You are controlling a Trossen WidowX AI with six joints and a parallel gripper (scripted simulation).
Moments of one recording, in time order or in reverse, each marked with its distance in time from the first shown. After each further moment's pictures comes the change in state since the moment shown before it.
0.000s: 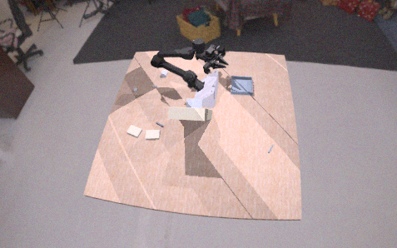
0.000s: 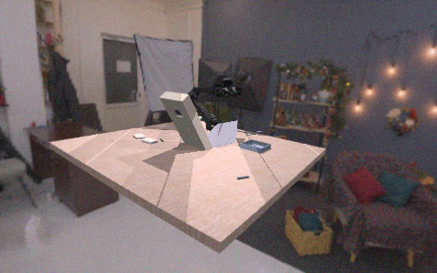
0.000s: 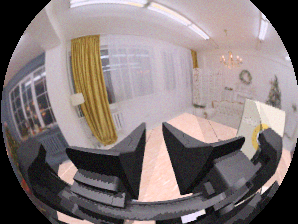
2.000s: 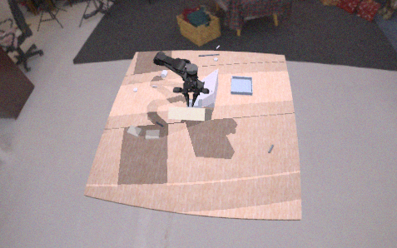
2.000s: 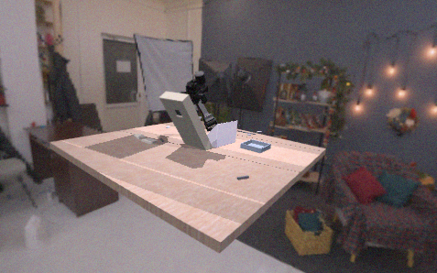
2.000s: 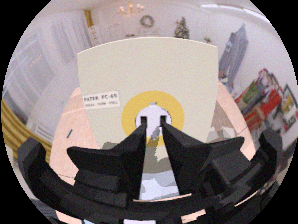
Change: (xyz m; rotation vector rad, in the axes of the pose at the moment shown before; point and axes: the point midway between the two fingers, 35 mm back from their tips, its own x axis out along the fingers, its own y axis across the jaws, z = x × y) arm -0.019 -0.277 -0.035 0.253 0.469 -1.044
